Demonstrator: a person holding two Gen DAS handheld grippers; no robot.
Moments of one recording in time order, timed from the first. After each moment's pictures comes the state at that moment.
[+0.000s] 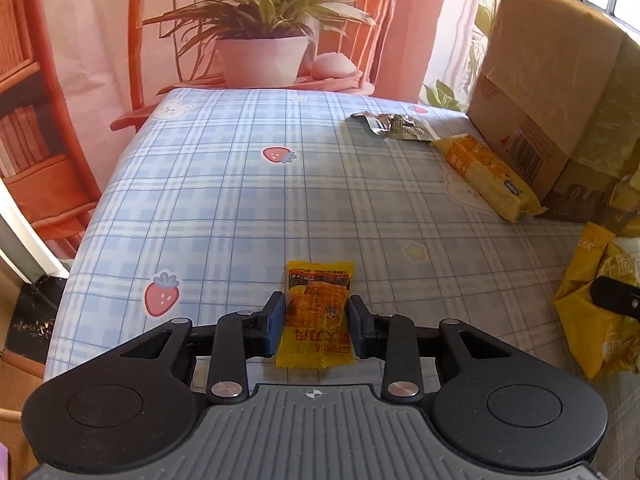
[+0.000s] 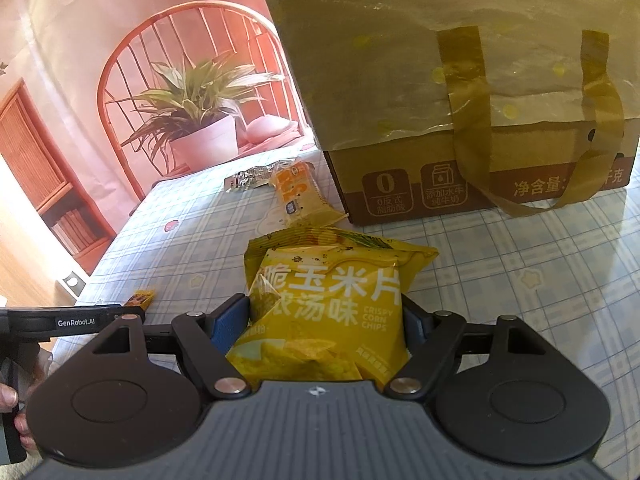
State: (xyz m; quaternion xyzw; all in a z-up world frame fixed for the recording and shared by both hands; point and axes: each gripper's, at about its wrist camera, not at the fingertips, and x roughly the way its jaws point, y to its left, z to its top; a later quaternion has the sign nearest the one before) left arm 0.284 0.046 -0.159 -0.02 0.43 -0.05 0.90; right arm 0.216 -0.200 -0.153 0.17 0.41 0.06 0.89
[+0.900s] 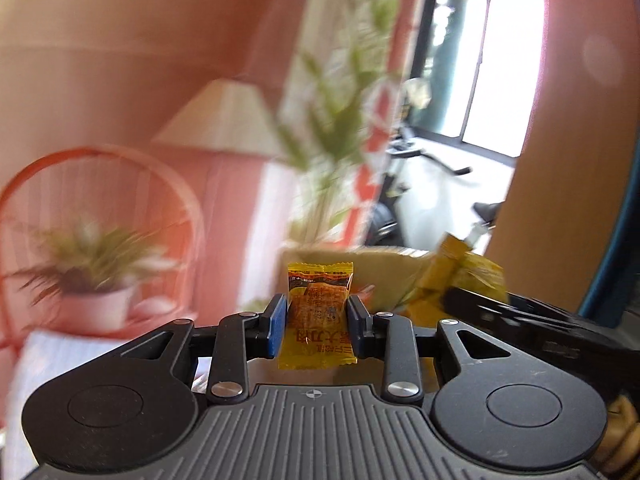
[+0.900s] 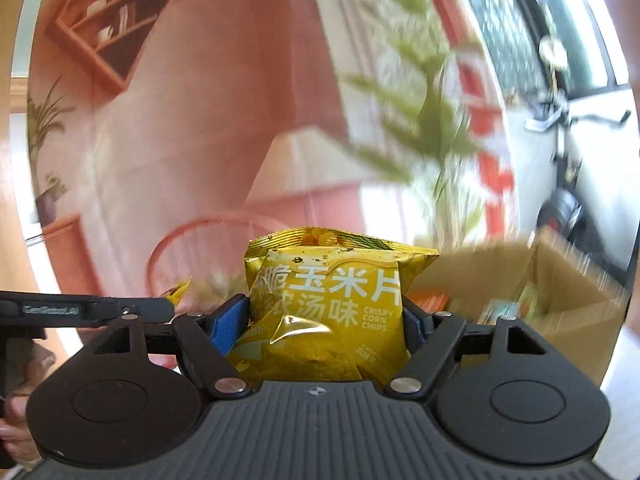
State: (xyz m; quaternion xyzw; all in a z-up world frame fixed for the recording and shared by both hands) left arm 0.297 -0.074 0.055 -0.06 0.20 -0.25 0.95; right arm 0.250 -0.270 0.023 0.12 0.17 0.08 0.97
